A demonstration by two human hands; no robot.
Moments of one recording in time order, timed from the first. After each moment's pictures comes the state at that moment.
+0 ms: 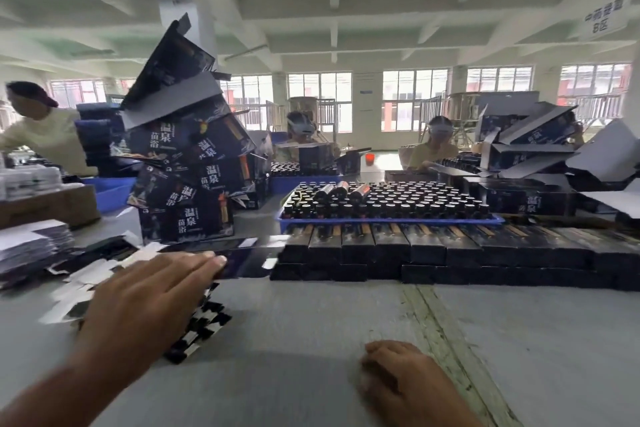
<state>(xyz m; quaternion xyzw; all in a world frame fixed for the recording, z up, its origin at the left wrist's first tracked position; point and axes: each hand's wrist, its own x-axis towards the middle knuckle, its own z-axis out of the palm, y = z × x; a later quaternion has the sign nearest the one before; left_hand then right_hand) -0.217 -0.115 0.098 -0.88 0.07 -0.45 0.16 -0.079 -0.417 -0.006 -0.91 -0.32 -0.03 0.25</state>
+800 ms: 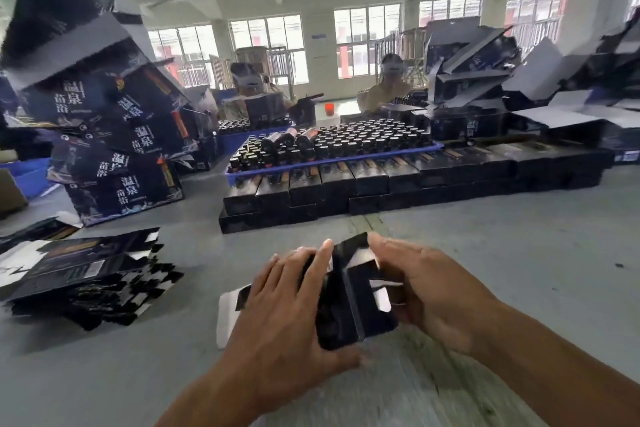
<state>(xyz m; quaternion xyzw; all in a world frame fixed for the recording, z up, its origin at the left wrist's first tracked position) -0.177 -0.277 0.018 -0.96 0.15 -0.22 -0.07 -0.116 -0.479 0.042 -0.65 -0.14 0.16 0.73</state>
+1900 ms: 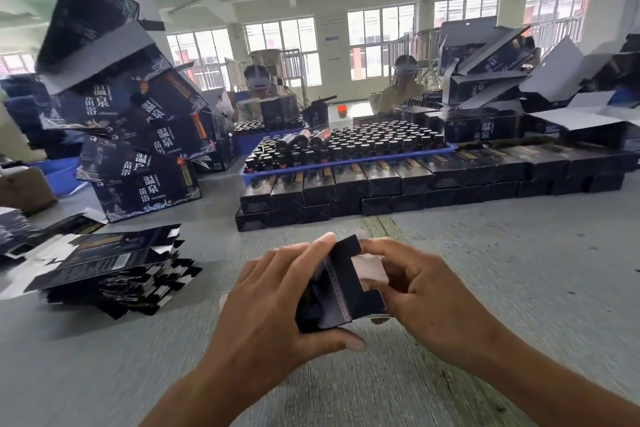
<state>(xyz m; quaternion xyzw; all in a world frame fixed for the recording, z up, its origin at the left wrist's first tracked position) -0.205 -0.268 0.045 -0.91 0.20 -0.34 -0.09 -0.149 -0.473 0.043 -0.76 -0.31 -0.01 0.57</state>
